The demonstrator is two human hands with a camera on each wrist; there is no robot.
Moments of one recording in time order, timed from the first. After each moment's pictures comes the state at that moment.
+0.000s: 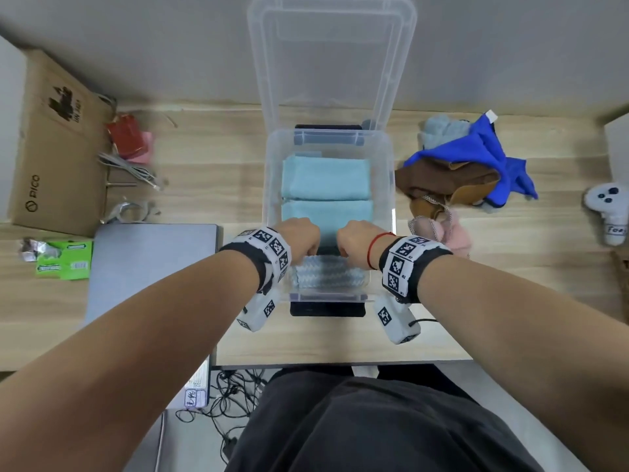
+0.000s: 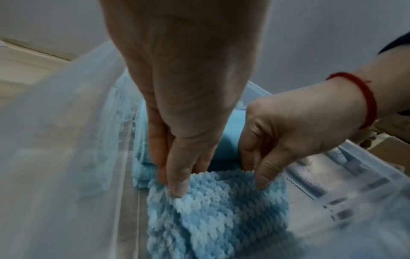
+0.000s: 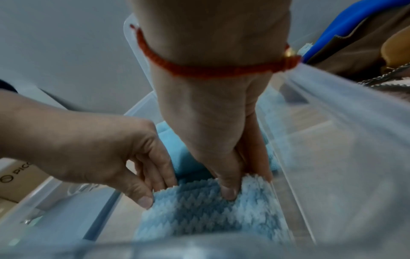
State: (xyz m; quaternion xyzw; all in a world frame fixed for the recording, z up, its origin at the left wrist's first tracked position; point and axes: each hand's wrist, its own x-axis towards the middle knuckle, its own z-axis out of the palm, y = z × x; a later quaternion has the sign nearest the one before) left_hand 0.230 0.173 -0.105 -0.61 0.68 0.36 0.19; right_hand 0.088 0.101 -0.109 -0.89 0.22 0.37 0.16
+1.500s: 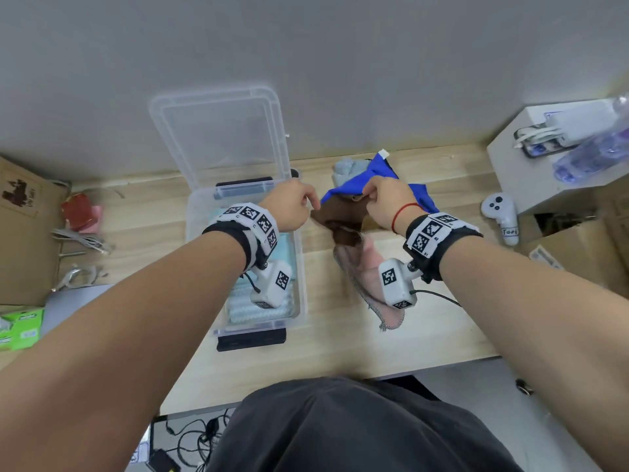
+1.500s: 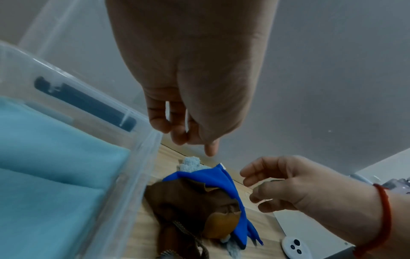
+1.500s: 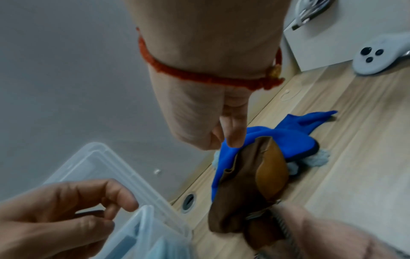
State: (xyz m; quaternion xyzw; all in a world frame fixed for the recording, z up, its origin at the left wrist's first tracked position) left_hand 0.122 0.035 -0.016 -0.72 0.62 0.31 -0.08; right_hand -0.078 -0.057 -0.045 -0.79 0.56 0.01 0.27
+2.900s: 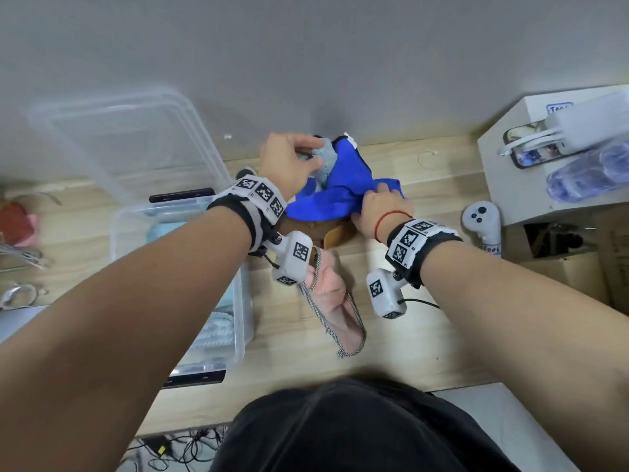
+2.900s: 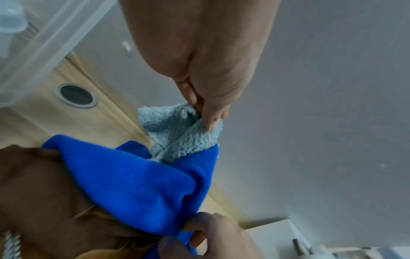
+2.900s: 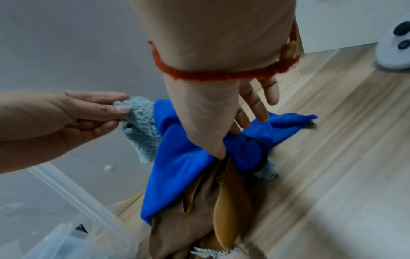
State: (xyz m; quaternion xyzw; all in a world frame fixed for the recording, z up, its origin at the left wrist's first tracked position) left_hand 0.056 -0.117 -0.055 -0.77 0.43 0.32 -0.34; right_hand -0.128 -0.138 -0.108 -0.79 0.55 0.19 0.18
